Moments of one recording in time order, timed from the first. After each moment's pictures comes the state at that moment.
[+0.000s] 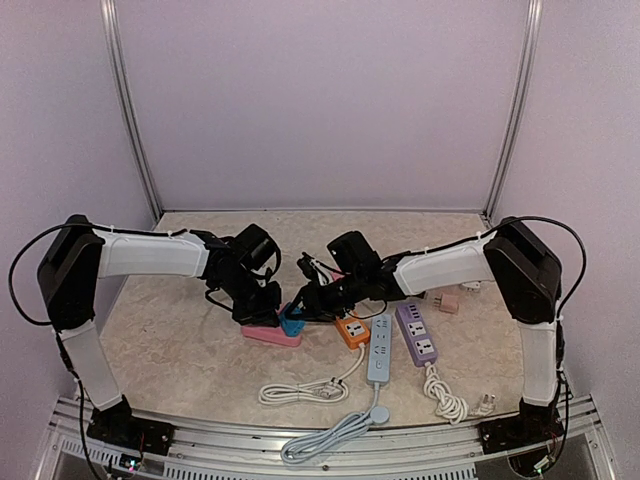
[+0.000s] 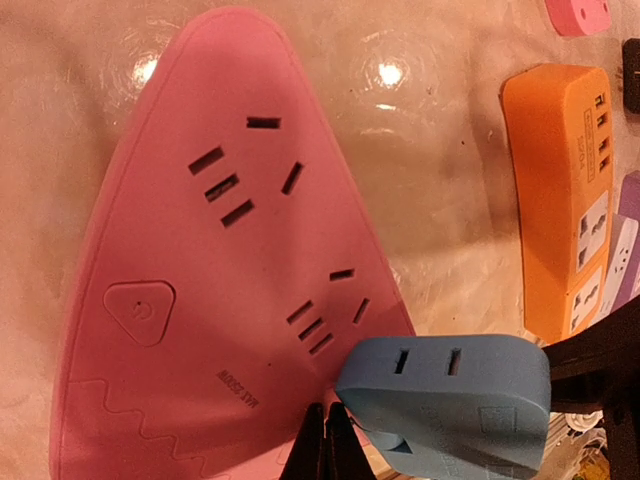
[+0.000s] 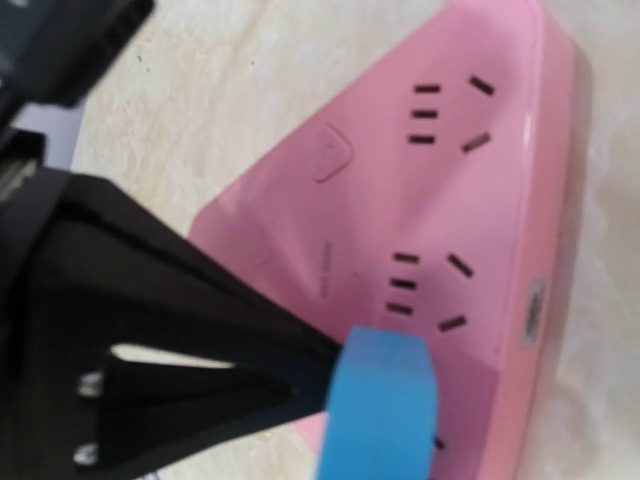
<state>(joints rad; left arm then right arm) -0.73 1.81 1.20 -0.60 0.21 -0.81 0.87 2.07 1.35 0.03 -0.58 0.69</state>
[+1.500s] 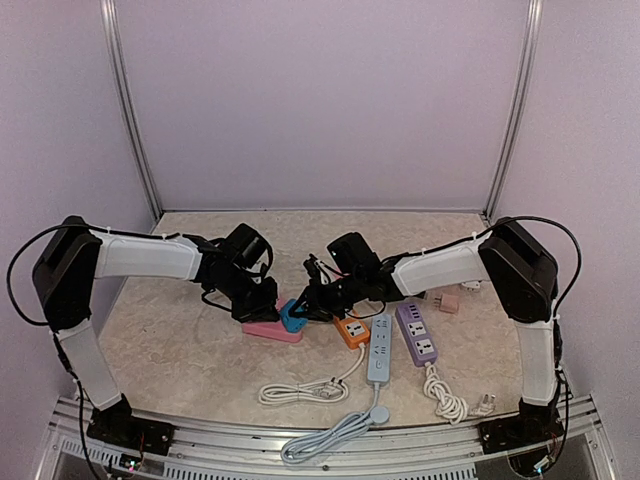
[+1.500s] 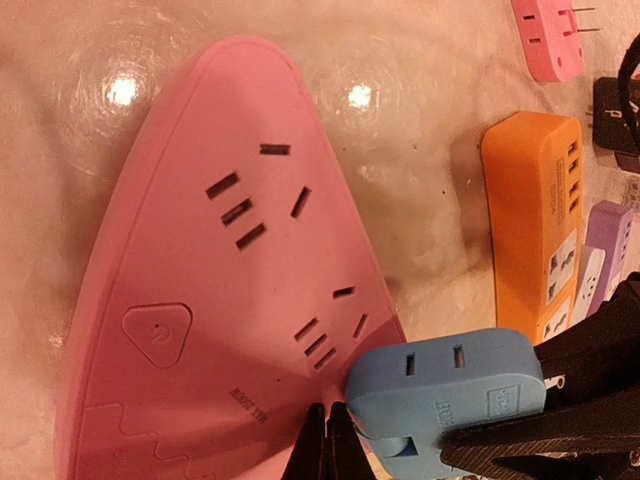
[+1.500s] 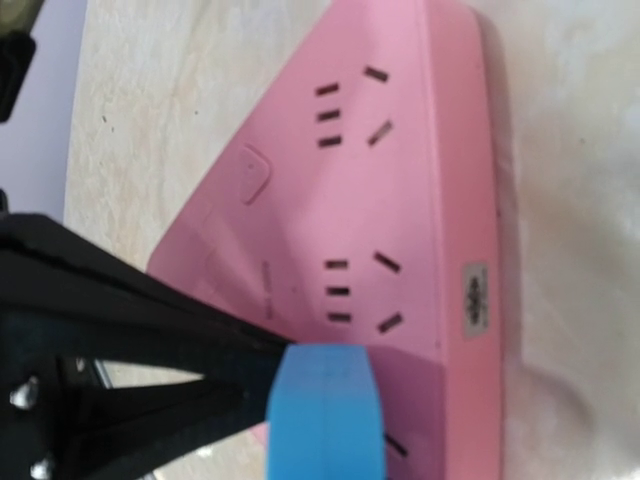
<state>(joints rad) -0.68 1.79 1.13 -0.47 0.23 -0.83 0.86 2.10 1.36 0.05 -0.53 0.84</state>
